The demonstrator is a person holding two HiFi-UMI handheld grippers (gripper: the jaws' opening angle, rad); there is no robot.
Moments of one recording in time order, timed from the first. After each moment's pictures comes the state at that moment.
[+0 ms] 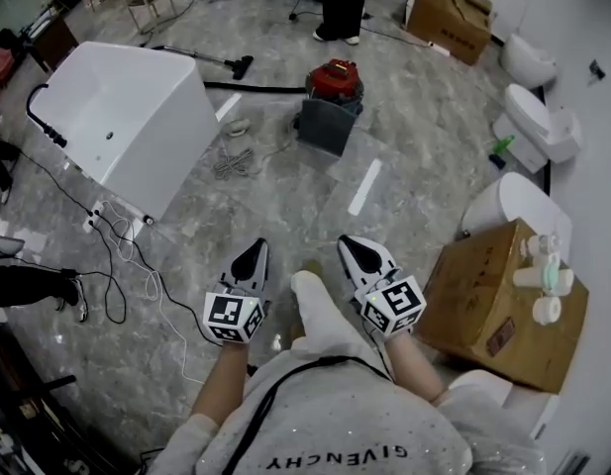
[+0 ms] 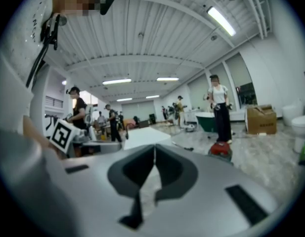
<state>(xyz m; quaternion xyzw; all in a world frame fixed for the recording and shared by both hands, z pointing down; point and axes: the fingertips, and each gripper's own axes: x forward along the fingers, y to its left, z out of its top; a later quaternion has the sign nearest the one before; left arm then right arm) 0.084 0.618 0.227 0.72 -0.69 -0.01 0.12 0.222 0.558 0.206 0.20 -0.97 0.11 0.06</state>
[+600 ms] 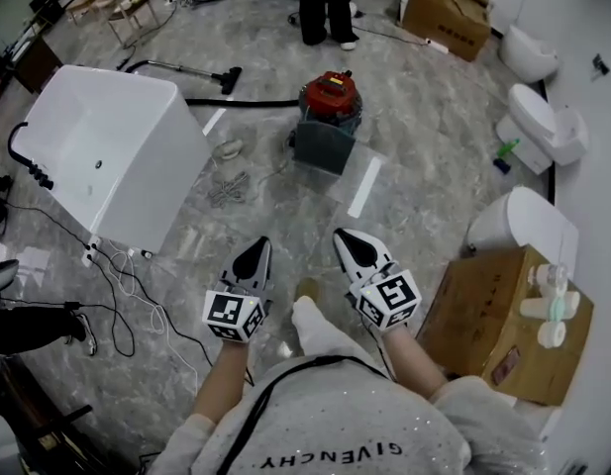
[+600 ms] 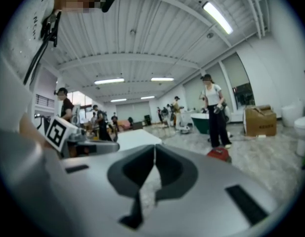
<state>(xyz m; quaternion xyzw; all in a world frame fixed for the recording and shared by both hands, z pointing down) 0.018 0.468 0.229 0.74 -0.66 0.00 0.13 0.140 0.411 0.215 0.22 -0.97 0.11 0.06</state>
